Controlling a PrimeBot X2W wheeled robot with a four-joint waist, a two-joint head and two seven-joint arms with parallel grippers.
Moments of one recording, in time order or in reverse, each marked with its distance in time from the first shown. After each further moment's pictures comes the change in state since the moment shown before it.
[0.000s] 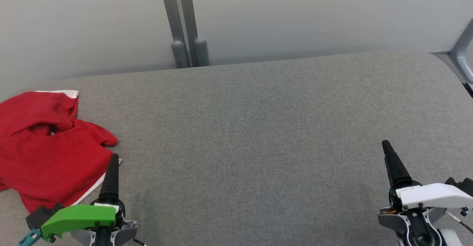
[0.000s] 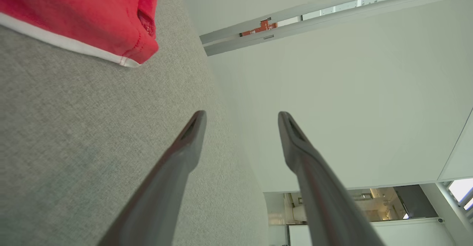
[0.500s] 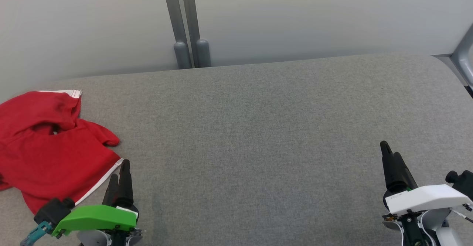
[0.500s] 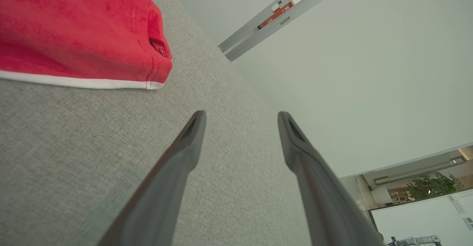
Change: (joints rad) left arm 0.012 0.009 -0.053 0.008 0.352 0.042 -0.060; right arm 0.031 -0.027 0.029 -0.057 -0.379 0.000 -0.060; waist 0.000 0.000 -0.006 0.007
